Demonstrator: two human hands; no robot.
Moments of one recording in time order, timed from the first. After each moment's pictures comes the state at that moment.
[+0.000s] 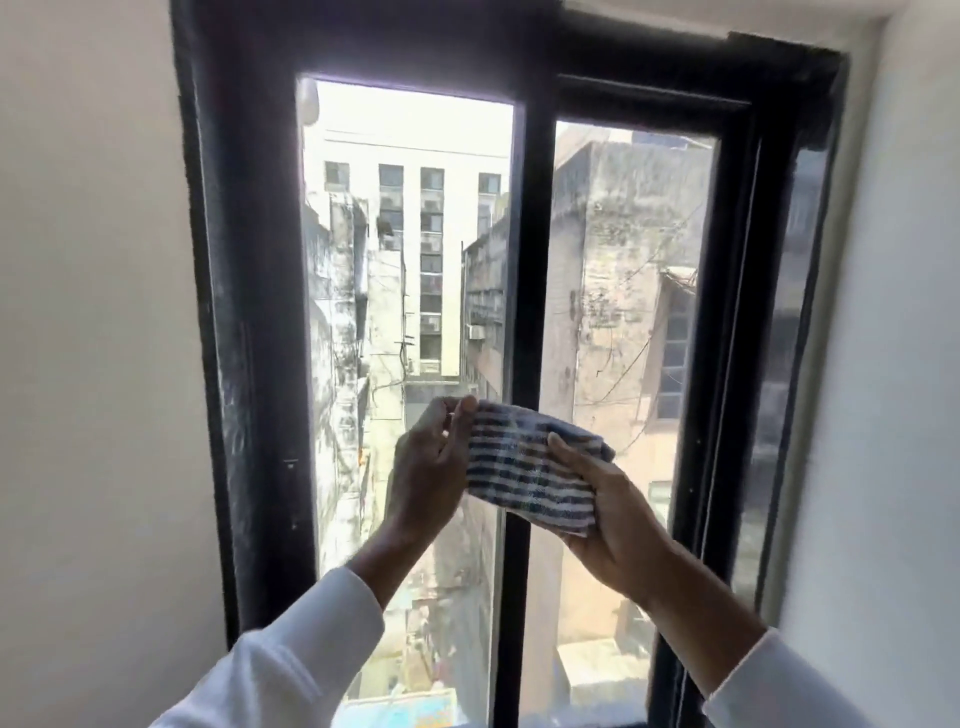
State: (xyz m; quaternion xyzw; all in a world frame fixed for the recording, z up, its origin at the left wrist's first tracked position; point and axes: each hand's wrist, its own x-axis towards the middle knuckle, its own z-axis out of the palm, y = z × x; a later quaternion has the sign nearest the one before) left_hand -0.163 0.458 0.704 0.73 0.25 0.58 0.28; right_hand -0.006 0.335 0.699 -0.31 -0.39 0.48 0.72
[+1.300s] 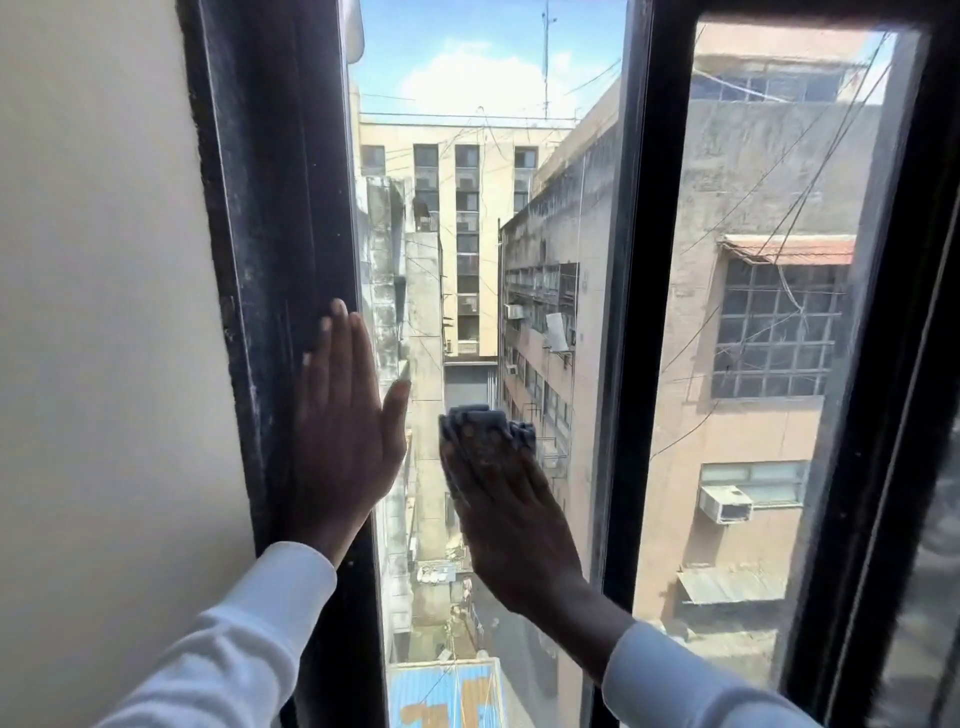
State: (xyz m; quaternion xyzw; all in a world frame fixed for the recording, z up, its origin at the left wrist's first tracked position) left_hand -0.260 0.635 0.716 0.67 0.40 0.56 -0.27; right_hand -0.100 0.523 0.647 -0.55 -0.67 -0.40 0.29
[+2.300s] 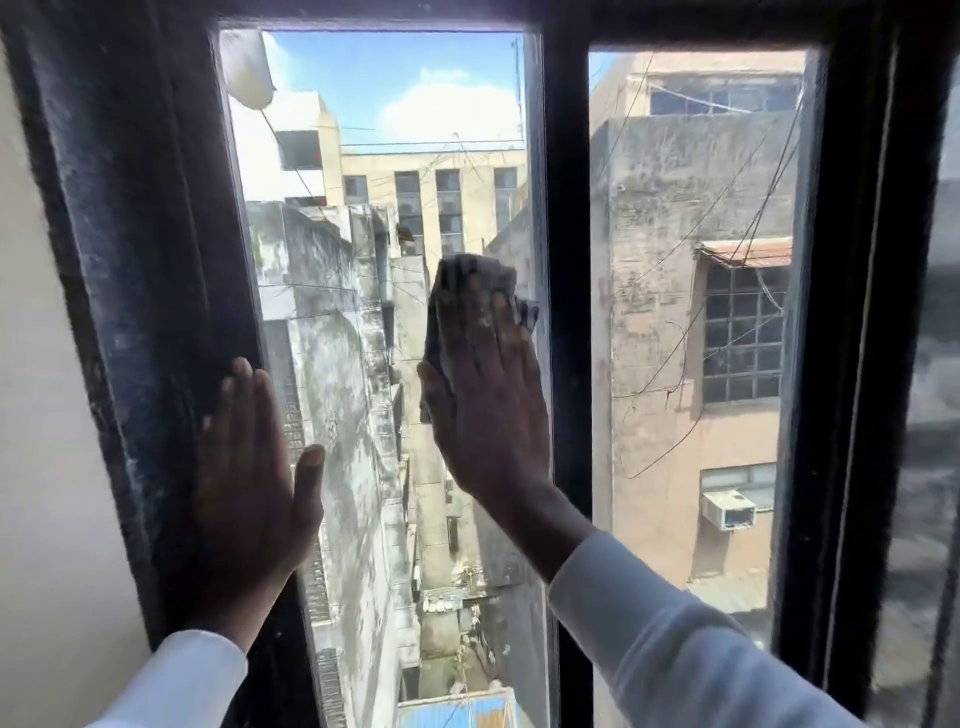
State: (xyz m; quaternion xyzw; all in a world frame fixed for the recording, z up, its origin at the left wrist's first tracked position) left_hand -0.261 0.650 0.707 0.66 0.38 0.58 -0.28; right_hand -0.052 0.542 0.778 -0.54 -0.60 -0.38 0.44
